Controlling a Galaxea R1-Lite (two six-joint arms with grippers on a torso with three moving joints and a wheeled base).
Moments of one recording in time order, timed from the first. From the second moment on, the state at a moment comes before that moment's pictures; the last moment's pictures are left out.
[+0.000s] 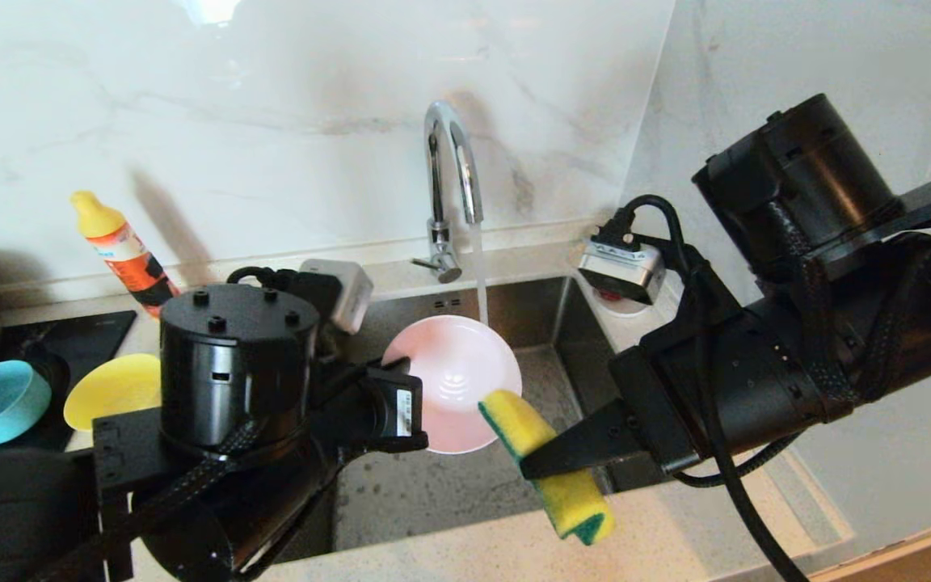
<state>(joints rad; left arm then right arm) -0.83 1.57 -0.76 -0.53 0.52 -0.16 0.79 1.66 -1.50 0.55 0.58 0.47</state>
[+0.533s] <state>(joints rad) -0.86 1.65 -0.74 -0.71 0.60 -0.10 0.78 1.79 -1.60 0.55 0.52 0.53</state>
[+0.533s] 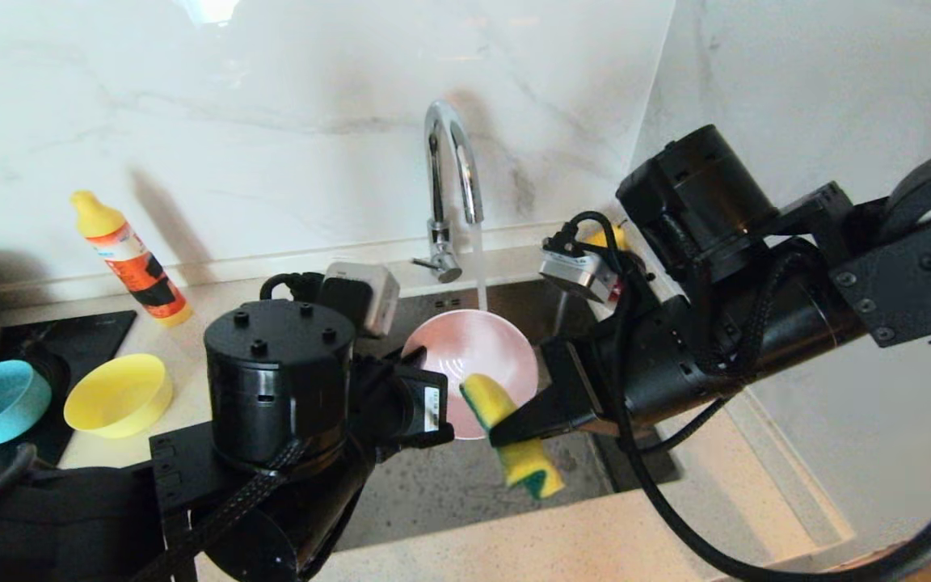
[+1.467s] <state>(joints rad) -0.91 1.61 -0.66 -0.73 0.60 -0.09 0.74 1.93 -1.83 0.63 0.49 0.57</state>
